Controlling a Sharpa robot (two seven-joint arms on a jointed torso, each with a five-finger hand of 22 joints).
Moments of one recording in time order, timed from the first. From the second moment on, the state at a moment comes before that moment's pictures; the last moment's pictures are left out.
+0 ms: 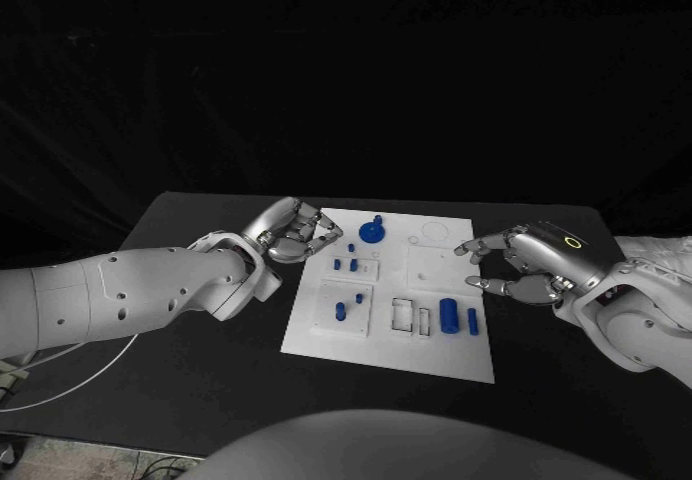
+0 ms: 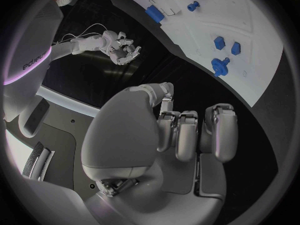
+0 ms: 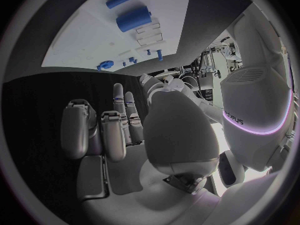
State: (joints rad) left arm 1.11 -0.93 -0.23 1.51 -0.69 -0.58 0.49; left_hand 1.40 -0.21 0.68 0.28 0.07 1.14 0.08 0.19 0.19 1.47 0.02 1.50 1.31 1.47 -0.02 1.57 1.31 0.02 1.46 0.09 1.50 1.31; right arm 1.18 -1.03 -0.21 1.65 -1.55 -0.55 0.24; right_hand 1.36 -0.15 0.23 0.27 0.26 0.90 0.03 0.12 0.26 0.98 0.08 0.30 0.32 1.47 -0.01 1.49 1.31 0.07 1.45 0.10 1.28 1.31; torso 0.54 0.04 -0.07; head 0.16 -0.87
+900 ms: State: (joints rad) left arm 1.11 -0.93 -0.23 1.51 -0.66 -0.59 0.50; left_hand 1.39 -0.22 0.71 0.29 0.07 1.11 0.09 0.20 0.19 1.47 0.02 1.53 1.31 1.47 -0.02 1.57 1.31 0.02 1.46 0.09 1.51 1.31; right arm 1.23 -0.91 -0.22 1.66 -1.47 -0.25 -0.27; right_hand 0.93 -0.05 0.14 0.29 0.30 1.16 0.04 0.24 0.45 1.47 -0.01 1.57 1.31 1.46 -0.06 1.57 1.31 0.05 1.46 0.05 1.41 1.31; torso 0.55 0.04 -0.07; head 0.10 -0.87
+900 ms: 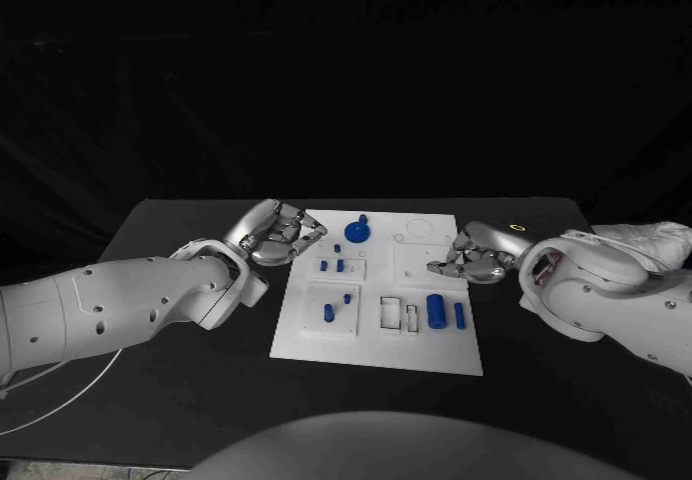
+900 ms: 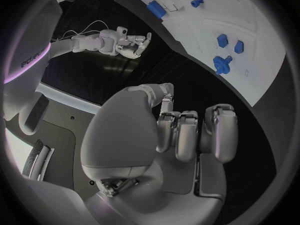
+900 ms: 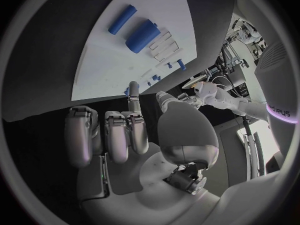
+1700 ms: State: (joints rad) left arm 1.11 -0.91 -0.23 1.49 -0.64 -0.54 0.49; left_hand 1.32 -0.20 0.69 0.29 0.07 1.11 0.09 0.21 0.20 1.47 0.02 1.55 1.31 1.47 -0.02 1.57 1.31 0.02 1.46 0.09 1.51 1.31; right arm 1.25 -0.71 -0.22 1.52 -1.38 0.17 -0.61; right_hand 0.82 -0.06 0.13 0.29 0.08 1.28 0.01 0.22 0.44 1.47 -0.04 1.57 1.31 1.47 -0.09 1.57 1.31 0.05 1.47 0.03 1.44 1.31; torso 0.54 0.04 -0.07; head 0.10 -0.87
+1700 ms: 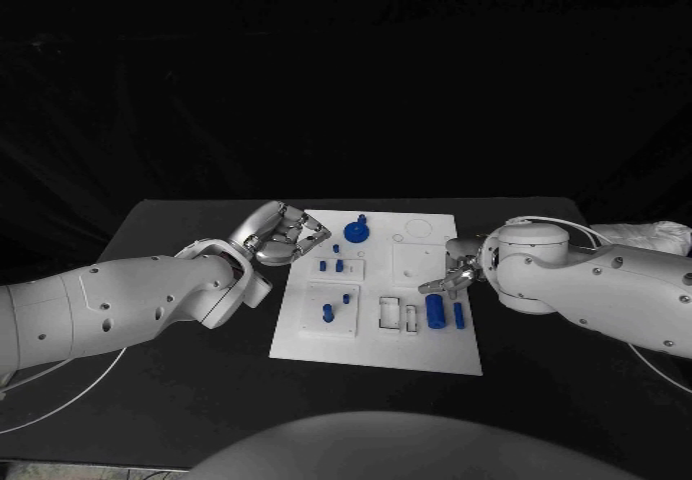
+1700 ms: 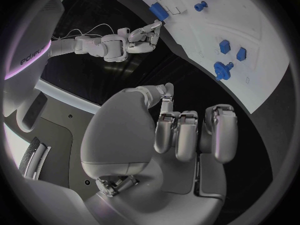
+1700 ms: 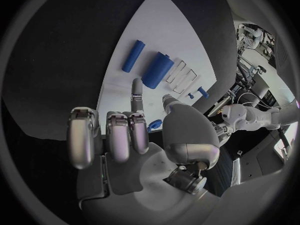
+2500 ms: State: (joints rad) left arm 1.11 -0.91 -0.23 1.50 -0.64 -0.52 0.47; left_hand 1.32 -0.20 0.69 0.29 0.08 1.12 0.09 0.21 0.20 1.47 0.02 1.55 1.31 1.47 -0.02 1.57 1.31 0.02 1.46 0.09 1.51 1.31; right arm 1.24 -0.65 -0.22 1.44 -1.31 0.19 -0.62; right_hand 0.81 -0.07 0.14 0.29 0.10 1.24 0.03 0.15 0.42 1.47 -0.04 1.57 1.31 1.46 -0.08 1.57 1.31 0.05 1.47 0.03 1.40 1.31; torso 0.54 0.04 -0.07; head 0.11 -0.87
